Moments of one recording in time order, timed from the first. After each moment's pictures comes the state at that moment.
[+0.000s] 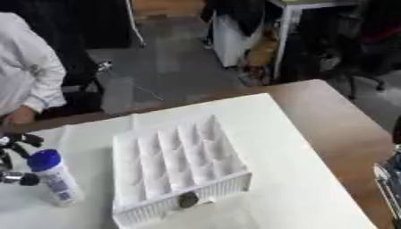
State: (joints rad) left arm -0.54 0.78 -0.15 -1.18 -0.33 -0.07 -0.58; right arm -0.32 -0.54 -0.03 -1.98 -0.05 -0.62 -0.58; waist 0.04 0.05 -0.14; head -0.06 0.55
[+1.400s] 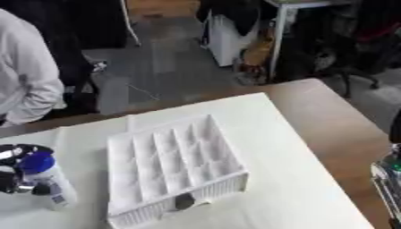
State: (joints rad) left arm -0.57 0.71 -0.16 -1.06 -0.39 -0.14 -0.55; right arm -0.35 -0.53 -0.02 -1.98 -0.07 -0.63 -0.57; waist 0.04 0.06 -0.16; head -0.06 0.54
